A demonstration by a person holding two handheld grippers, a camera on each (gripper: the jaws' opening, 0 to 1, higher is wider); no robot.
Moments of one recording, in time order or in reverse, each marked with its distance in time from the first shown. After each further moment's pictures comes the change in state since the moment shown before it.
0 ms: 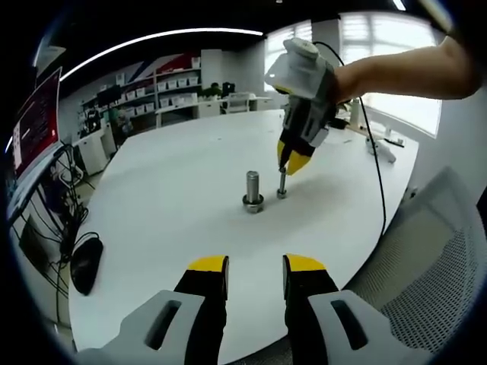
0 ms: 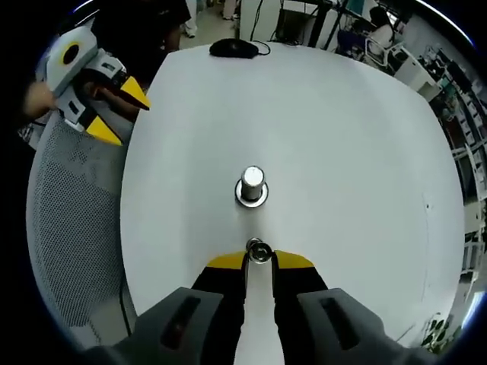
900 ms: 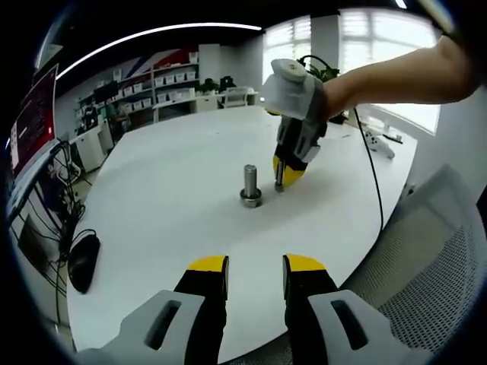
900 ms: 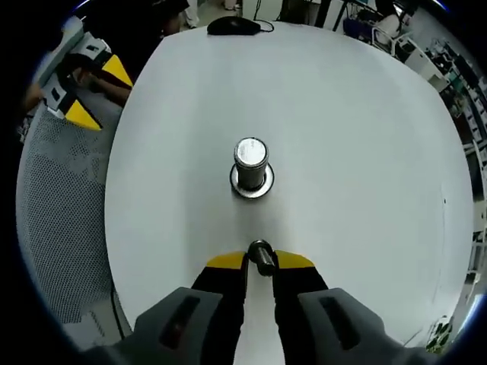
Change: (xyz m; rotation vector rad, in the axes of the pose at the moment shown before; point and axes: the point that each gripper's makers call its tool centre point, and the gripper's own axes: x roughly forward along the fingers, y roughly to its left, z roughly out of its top) left arm 0.002 -0.001 -0.005 -0.003 0.027 -0.014; right arm 0.034 0.001 -0.012 -0.002 0.041 0.029
